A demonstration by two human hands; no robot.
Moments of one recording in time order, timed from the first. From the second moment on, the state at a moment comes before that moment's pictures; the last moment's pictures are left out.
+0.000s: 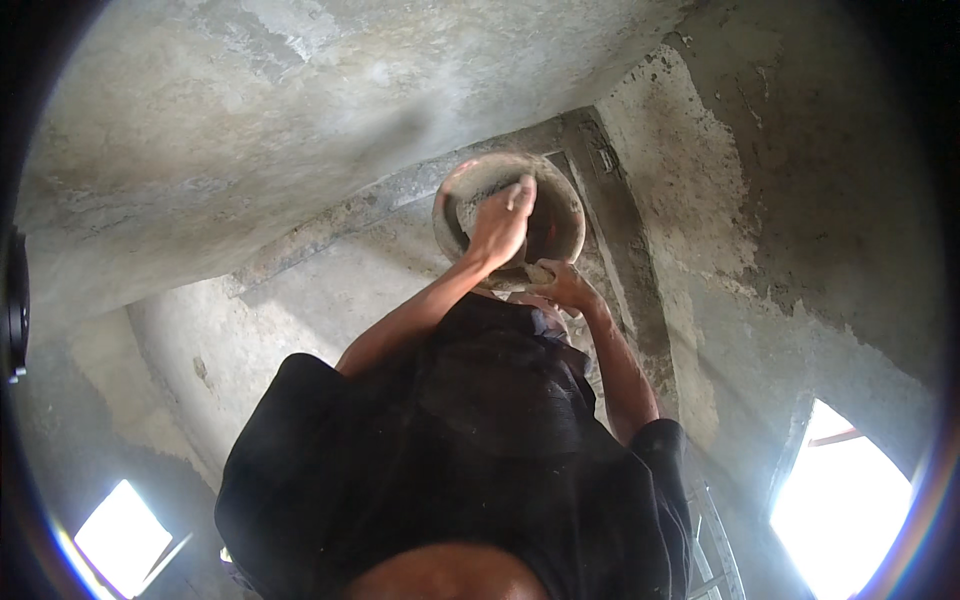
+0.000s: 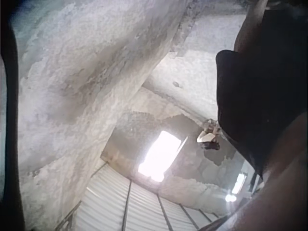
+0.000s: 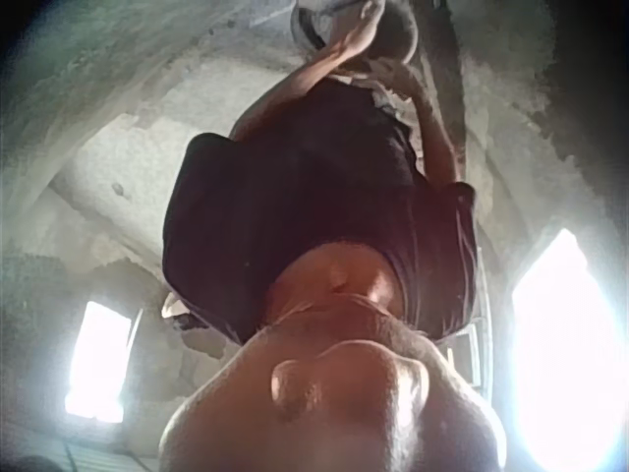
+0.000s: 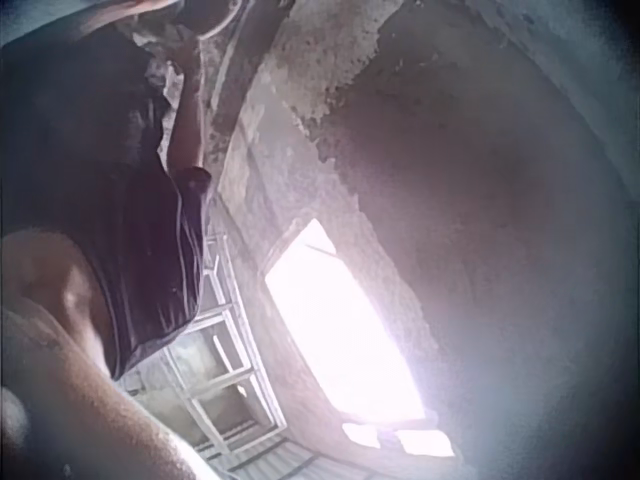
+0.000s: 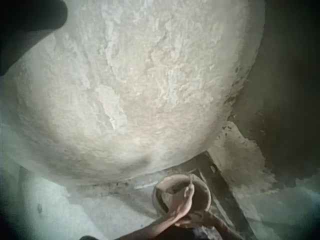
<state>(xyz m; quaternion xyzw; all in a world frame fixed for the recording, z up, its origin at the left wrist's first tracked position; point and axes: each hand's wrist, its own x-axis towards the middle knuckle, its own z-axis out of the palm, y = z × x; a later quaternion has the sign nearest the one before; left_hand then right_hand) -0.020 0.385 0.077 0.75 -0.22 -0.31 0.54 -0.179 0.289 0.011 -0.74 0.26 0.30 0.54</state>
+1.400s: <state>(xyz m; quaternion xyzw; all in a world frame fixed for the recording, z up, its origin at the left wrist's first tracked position) 0.012 0.492 0.003 0.86 0.11 -0.23 0.44 -0.188 -0.001 0.119 -0.84 0.41 0.09 0.35</state>
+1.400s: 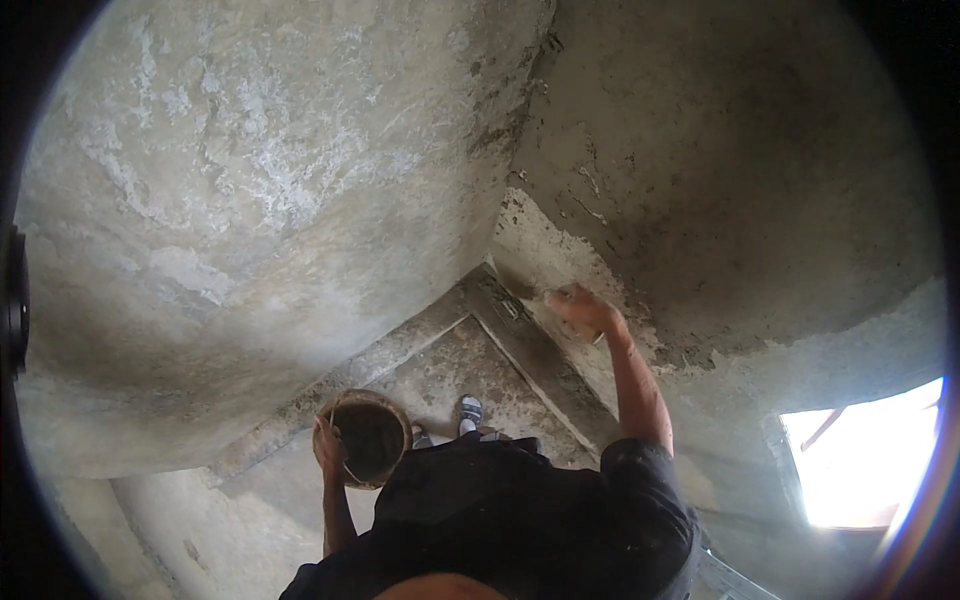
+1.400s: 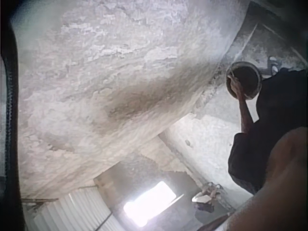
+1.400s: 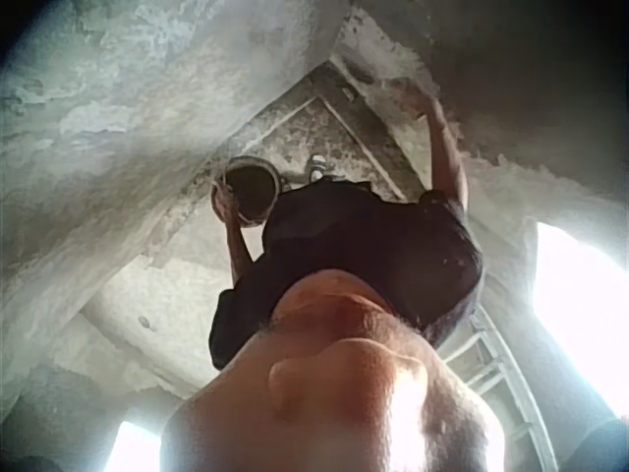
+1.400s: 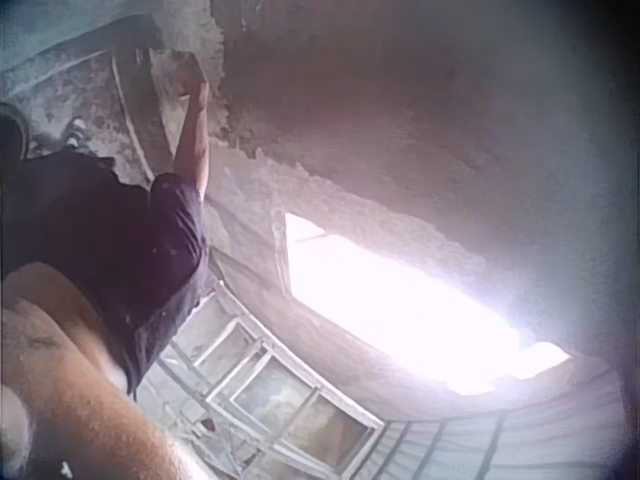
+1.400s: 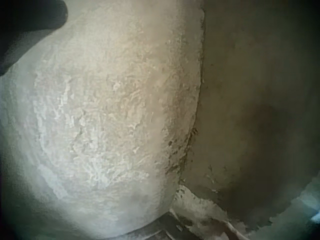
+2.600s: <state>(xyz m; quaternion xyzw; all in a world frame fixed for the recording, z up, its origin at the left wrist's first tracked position) 0.006 0.481 -0.003 0.76 0.17 -0.28 0.56 -0.042 -0.128 0.402 -0.84 0.51 -0.16 0.03</state>
